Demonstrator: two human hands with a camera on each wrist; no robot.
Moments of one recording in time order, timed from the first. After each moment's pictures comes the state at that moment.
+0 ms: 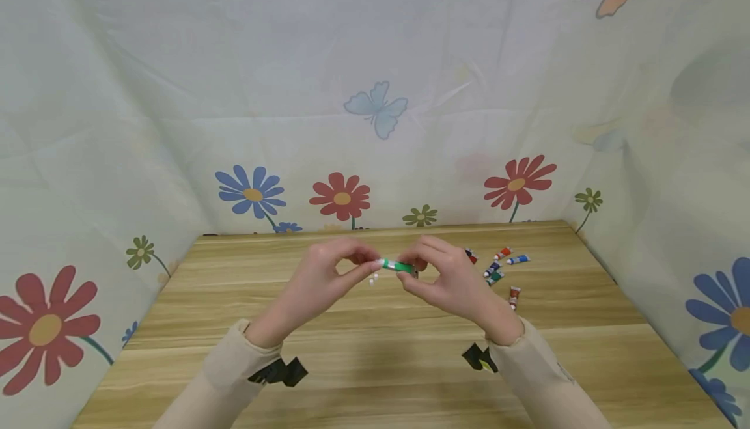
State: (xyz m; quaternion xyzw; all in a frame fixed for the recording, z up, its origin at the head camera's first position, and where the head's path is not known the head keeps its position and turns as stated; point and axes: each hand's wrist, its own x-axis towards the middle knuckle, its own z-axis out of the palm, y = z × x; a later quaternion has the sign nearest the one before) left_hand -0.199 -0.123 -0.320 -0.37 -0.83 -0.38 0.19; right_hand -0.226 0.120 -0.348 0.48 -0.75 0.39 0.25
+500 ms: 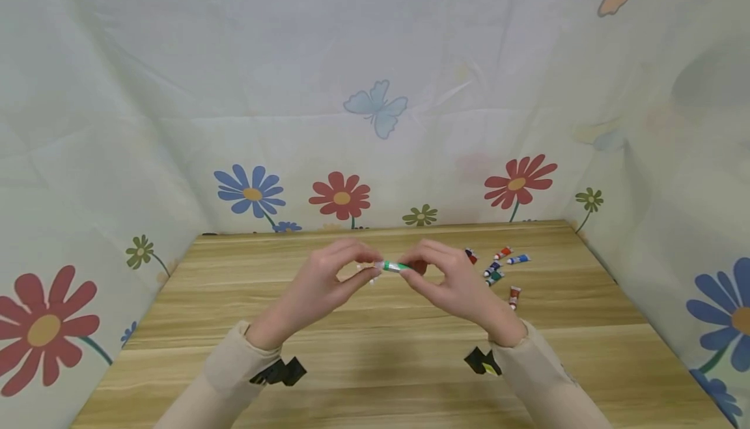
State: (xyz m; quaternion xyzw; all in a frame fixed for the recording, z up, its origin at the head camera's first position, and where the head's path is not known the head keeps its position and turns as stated) left_hand -0.200 -0.124 -0.326 -0.43 -0.80 -0.35 0.22; right_hand -0.224 0.124 -0.351 0.47 -0.73 0.44 0.21
